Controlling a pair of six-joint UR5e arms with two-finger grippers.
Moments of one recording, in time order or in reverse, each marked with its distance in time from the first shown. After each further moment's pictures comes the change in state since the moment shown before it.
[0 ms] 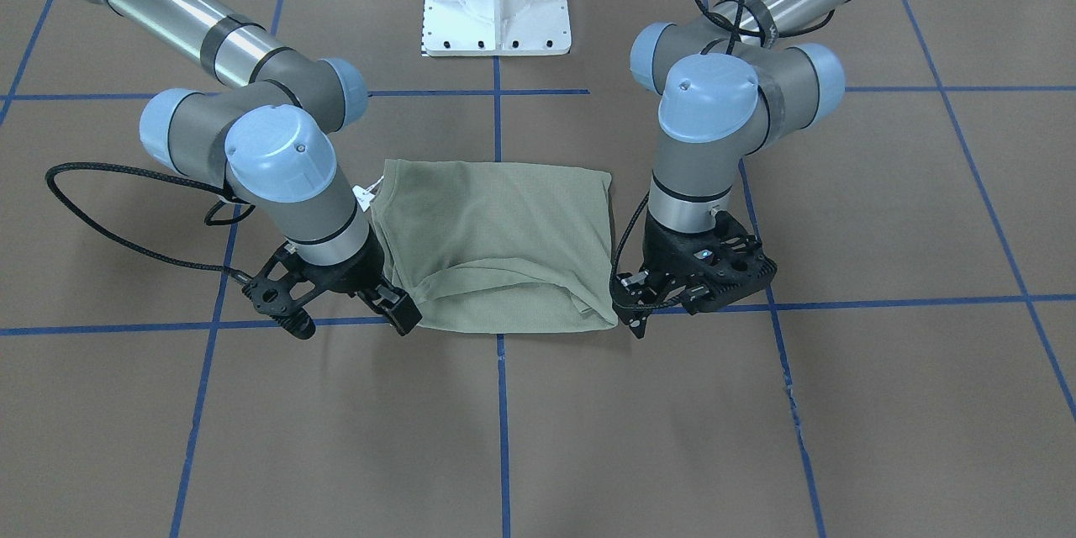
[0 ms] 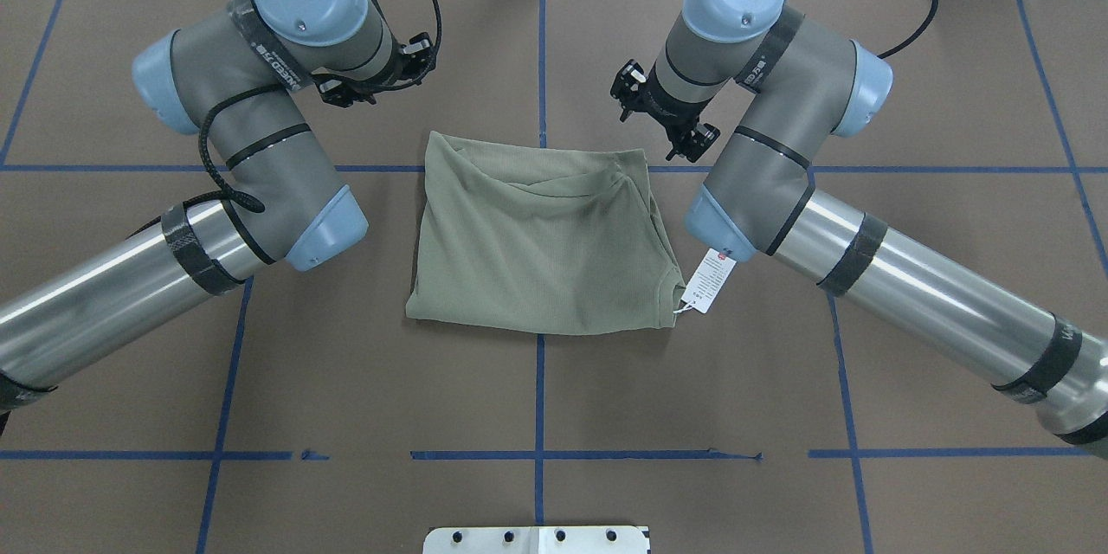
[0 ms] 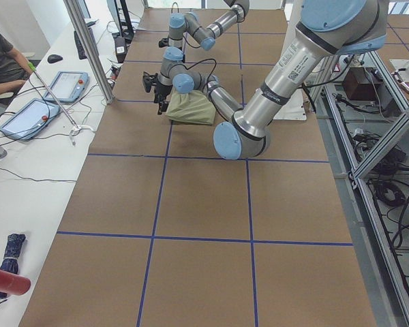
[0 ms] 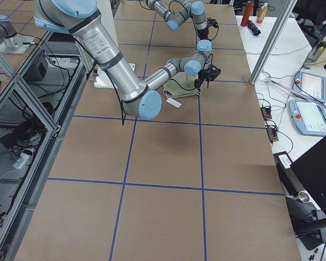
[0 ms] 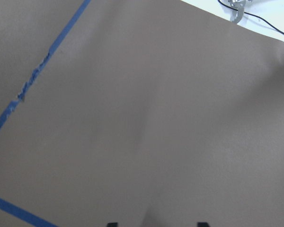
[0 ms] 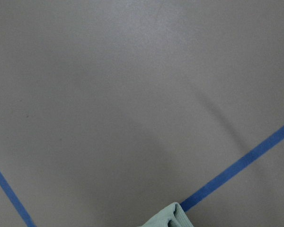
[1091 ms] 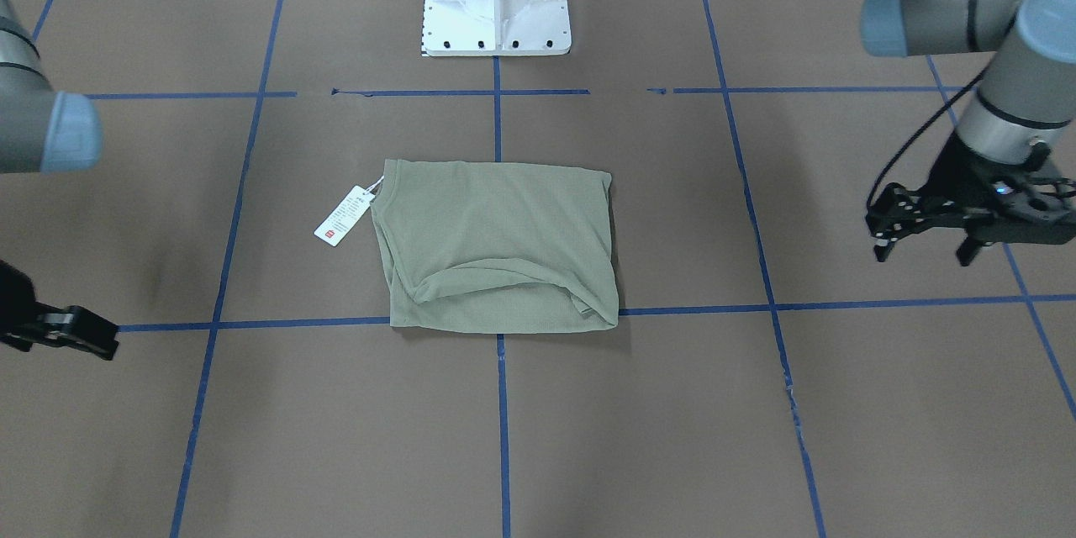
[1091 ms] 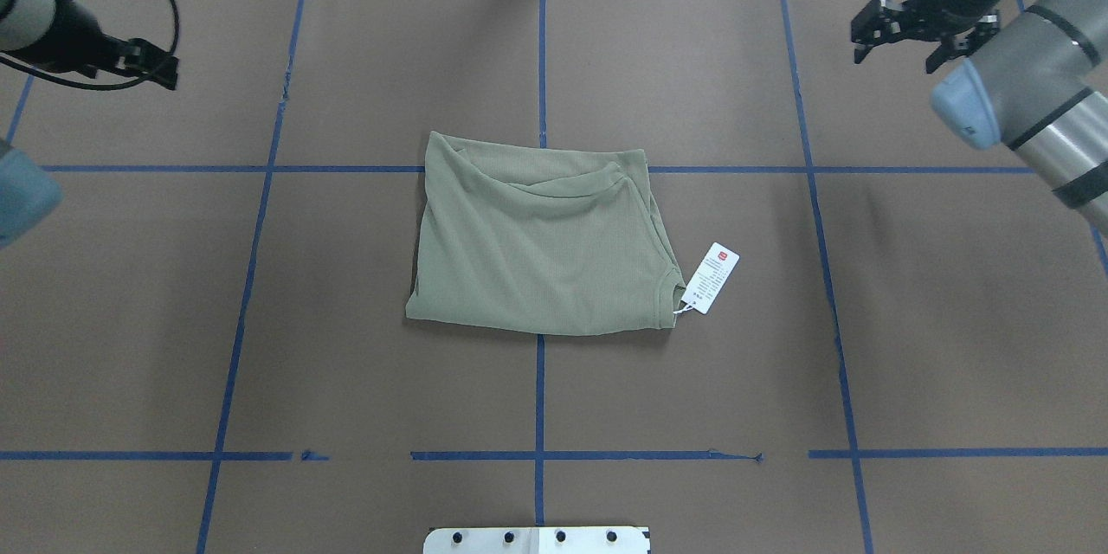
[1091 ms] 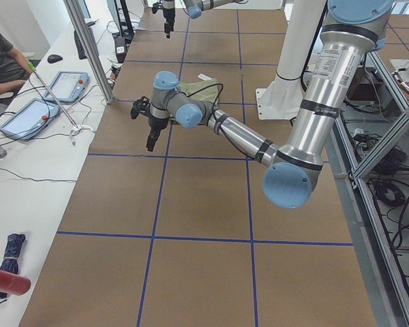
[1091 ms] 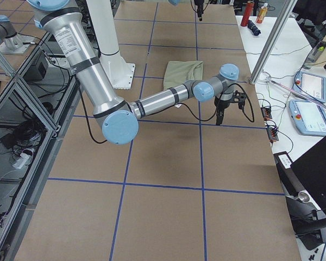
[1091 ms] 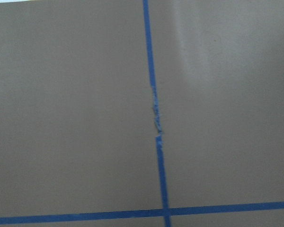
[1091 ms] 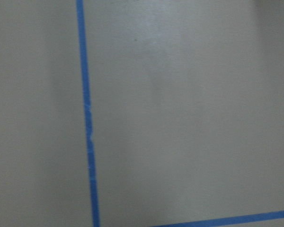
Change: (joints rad) left arm -0.367 0.495 -0.318 0.010 -0.249 0.948; right arm 0.413 -0.304 0.101 -0.166 0.243 -1.060
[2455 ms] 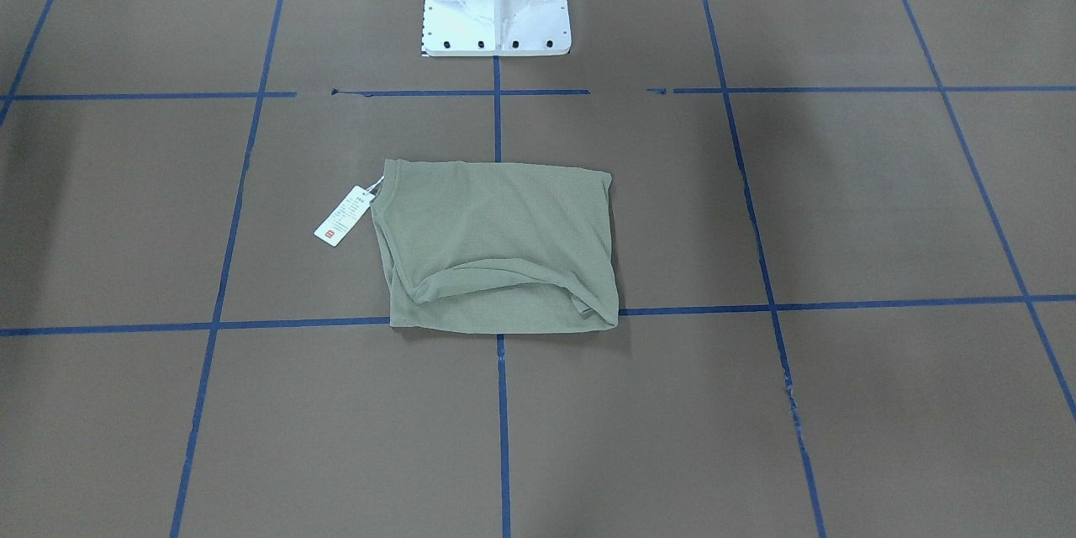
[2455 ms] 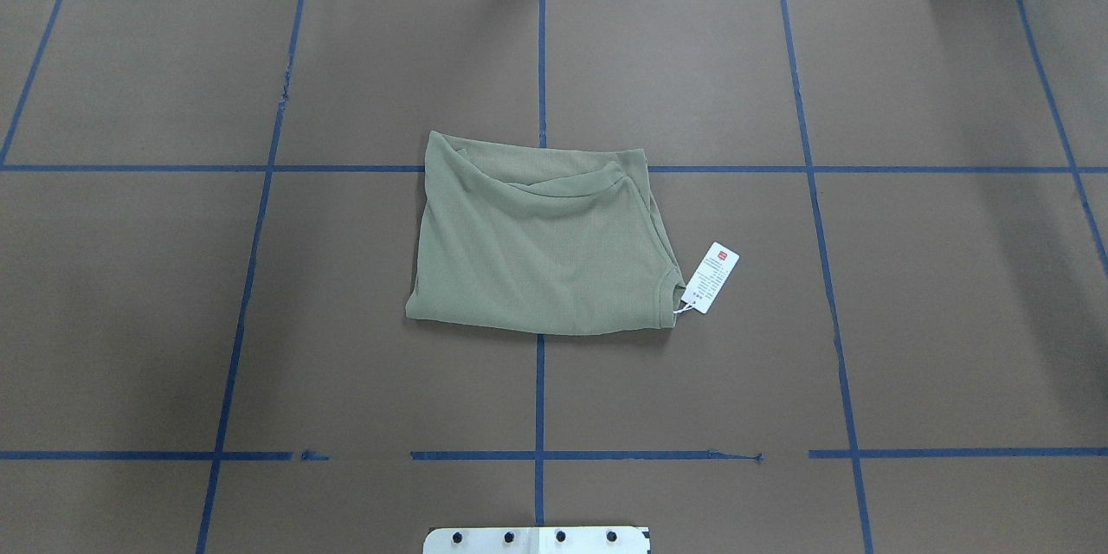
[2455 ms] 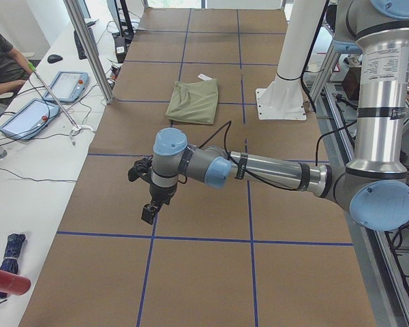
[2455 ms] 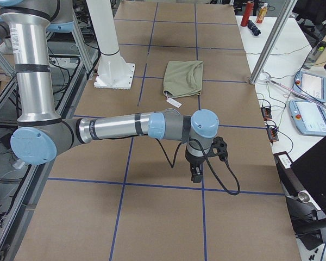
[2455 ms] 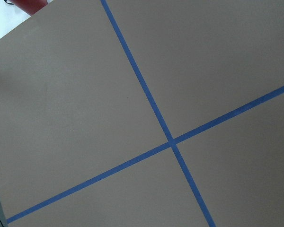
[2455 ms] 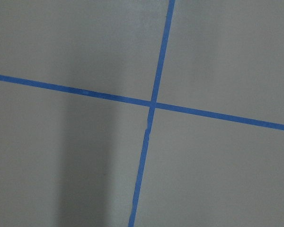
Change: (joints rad) left arm -0.338 0.264 0.045 -0.020 -0.112 0.640; right arm 0.423 -0.380 0.228 -0.310 0.071 -0.877
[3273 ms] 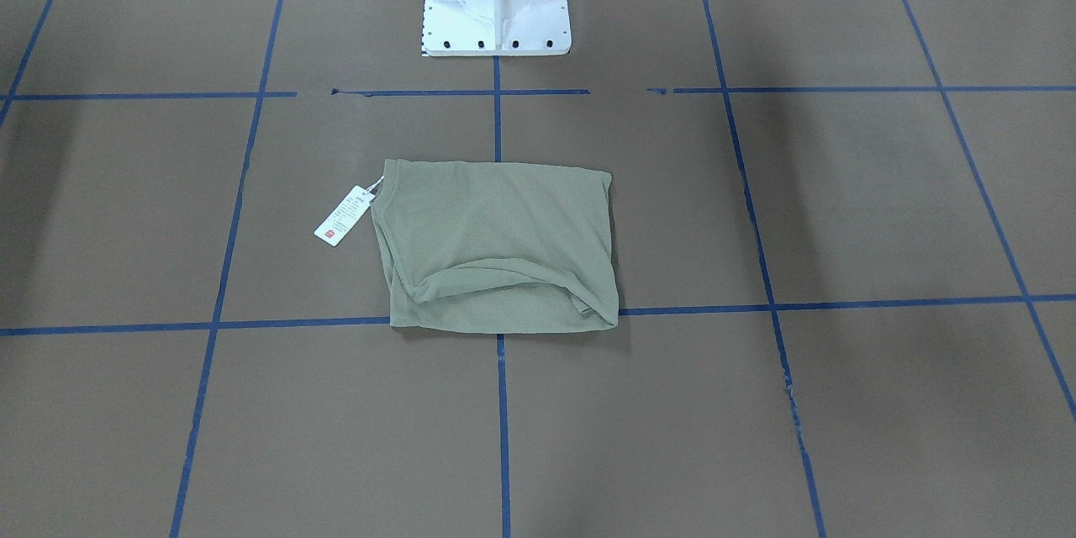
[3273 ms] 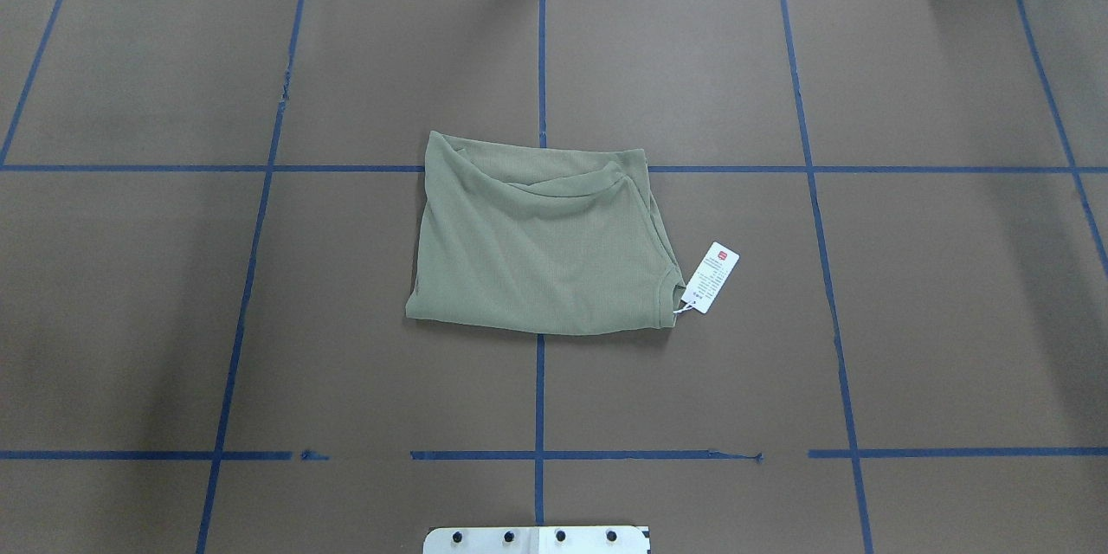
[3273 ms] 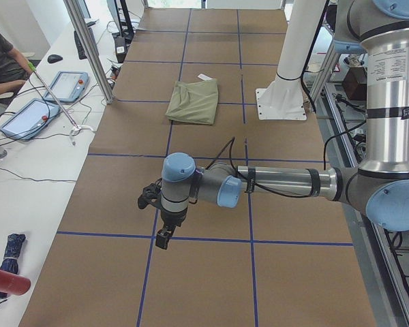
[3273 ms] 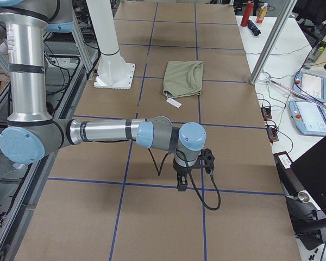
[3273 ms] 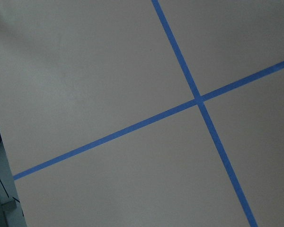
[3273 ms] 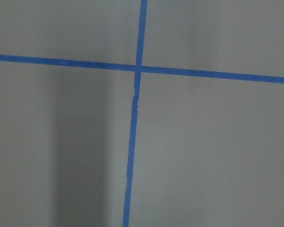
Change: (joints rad) left arm -0.027 0.071 0.058 0.004 -0.006 0.008; right arm -0.002 -0.074 0.001 0.001 0.001 0.055
